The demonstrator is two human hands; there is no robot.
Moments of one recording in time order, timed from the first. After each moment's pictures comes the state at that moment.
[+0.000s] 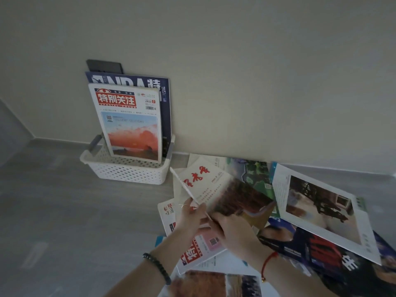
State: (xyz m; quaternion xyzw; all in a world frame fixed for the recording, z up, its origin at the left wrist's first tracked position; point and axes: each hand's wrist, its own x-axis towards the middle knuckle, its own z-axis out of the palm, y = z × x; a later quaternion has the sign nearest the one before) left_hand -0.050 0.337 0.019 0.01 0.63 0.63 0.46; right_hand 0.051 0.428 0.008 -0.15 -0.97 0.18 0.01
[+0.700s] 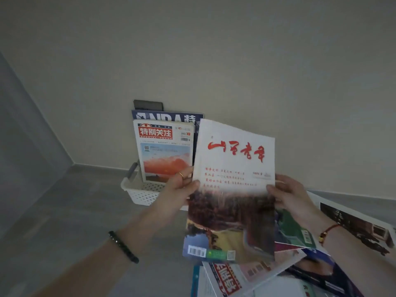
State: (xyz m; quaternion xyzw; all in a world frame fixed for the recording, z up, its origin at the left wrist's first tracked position) left_hand -0.160 0.271 0.149 0.28 0.63 0.63 0.35; right_hand 0.003 0.492 0.110 -0.36 -0.67 0.61 0.23
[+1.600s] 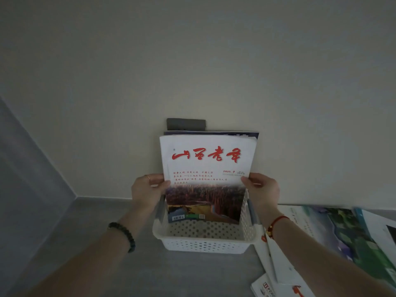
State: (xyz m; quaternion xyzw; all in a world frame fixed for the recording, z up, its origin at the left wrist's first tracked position) left_hand -0.417 0.253 0.090 0.14 0.80 0.57 0.12; right_hand -0.238 0.425 0.084 -0.48 -0.66 0.45 0.37
